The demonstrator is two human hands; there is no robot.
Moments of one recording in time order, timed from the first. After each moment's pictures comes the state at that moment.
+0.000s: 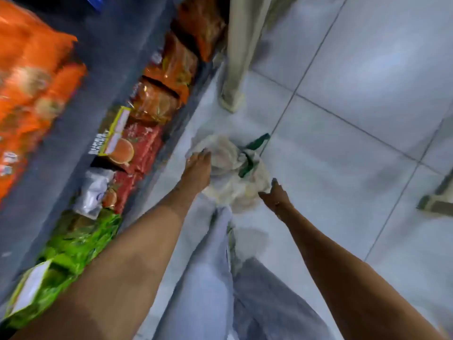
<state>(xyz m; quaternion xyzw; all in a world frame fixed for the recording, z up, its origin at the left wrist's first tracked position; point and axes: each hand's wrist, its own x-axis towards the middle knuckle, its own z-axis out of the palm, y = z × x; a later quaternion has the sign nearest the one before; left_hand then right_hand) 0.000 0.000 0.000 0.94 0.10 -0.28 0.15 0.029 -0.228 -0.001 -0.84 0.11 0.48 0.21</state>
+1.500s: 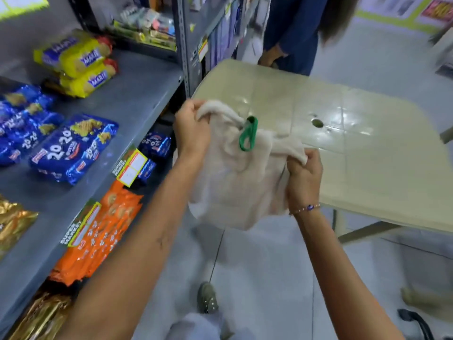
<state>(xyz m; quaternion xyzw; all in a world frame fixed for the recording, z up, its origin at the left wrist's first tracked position) 0.079 -0.065 0.661 0.72 0.16 0.25 0.62 0.030 -0.265 0.642 -0.71 0.05 -0.16 0.68</state>
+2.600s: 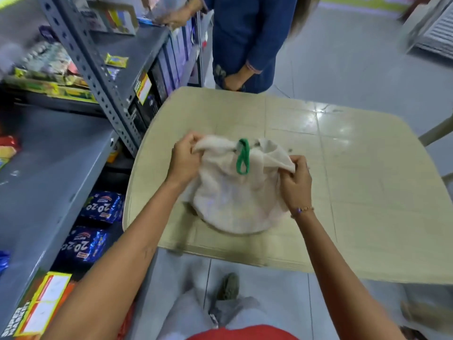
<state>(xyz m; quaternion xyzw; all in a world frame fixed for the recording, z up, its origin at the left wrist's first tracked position) 0.343 -0.128 0.606 0.79 0.00 0.08 0.61 0.297 -0.365 0.597 -0.82 0.10 -0.15 0.55</state>
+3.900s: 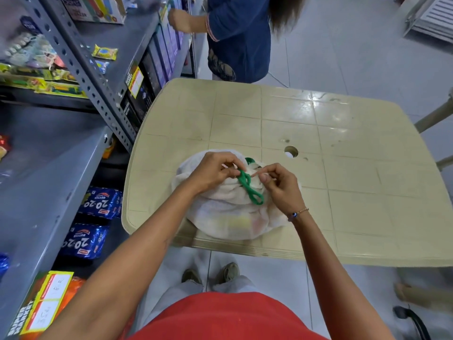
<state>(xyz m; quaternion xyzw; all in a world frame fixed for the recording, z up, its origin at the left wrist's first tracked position) 0.332 -0.164 0.593 0.83 -0.20 -0.11 0.51 0.278 -0.361 0.586 -0.82 0.01 0.01 0.57</state>
